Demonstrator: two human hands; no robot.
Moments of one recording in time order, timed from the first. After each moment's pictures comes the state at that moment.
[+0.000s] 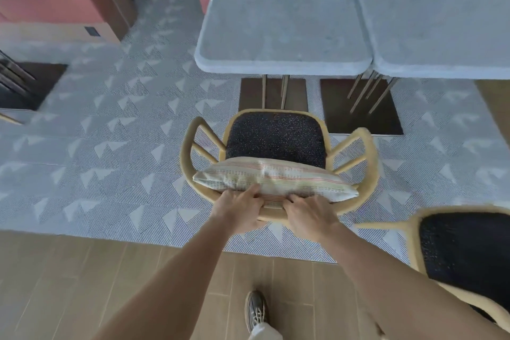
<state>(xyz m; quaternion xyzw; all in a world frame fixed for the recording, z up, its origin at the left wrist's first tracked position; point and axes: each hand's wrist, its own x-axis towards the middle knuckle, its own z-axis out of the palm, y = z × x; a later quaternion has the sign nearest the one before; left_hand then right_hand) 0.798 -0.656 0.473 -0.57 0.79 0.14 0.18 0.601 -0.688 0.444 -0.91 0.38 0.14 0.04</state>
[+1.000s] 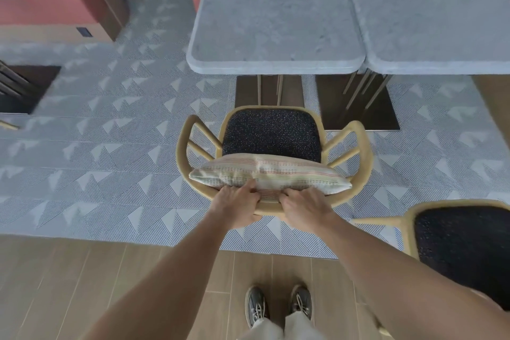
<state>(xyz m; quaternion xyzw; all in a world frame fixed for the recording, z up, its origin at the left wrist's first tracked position) 0.796 -0.676 0.471 -0.58 0.77 0.16 0.18 0.600 -0.709 0.452 -0.92 0.35 0.15 0.03</state>
